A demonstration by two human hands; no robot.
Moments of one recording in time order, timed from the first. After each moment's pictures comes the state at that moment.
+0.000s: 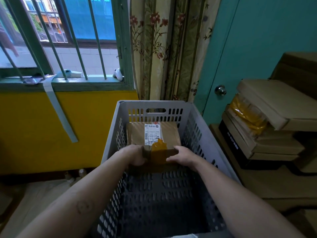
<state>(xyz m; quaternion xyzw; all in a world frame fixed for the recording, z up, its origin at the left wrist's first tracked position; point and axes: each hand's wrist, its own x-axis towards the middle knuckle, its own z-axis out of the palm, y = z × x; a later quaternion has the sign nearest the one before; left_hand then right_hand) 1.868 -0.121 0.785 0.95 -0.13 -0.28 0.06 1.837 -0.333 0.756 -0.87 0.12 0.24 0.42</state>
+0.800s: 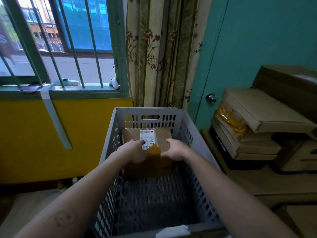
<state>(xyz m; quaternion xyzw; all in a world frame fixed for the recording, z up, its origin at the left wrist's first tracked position) 1.834 -0.134 0.836 0.96 -0.11 -0.20 0.13 1.810 -0.308 0.839 -0.94 0.07 0.18 0.28</state>
